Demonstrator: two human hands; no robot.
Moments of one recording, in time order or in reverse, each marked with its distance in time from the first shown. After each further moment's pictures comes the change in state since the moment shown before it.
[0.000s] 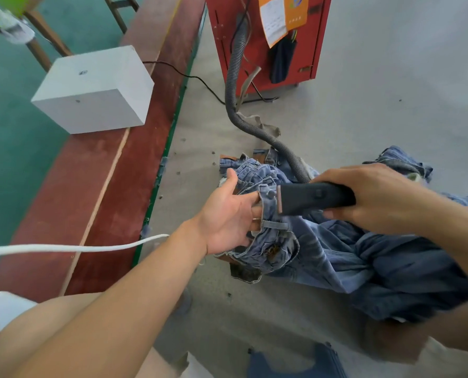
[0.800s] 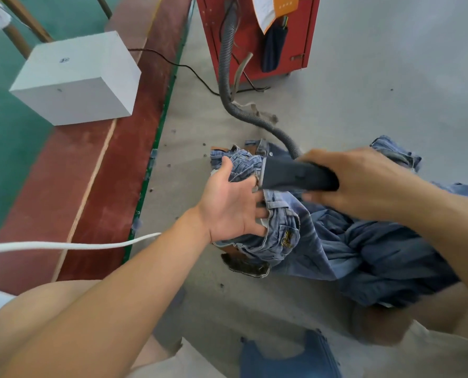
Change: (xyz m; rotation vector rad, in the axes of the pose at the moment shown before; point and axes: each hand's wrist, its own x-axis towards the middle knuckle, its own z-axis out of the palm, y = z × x) left_hand 0.020 -0.003 0.015 -0.241 -0.095 0.036; right_hand -0.001 -0.008 -0.001 -0.063 0.087 0.003
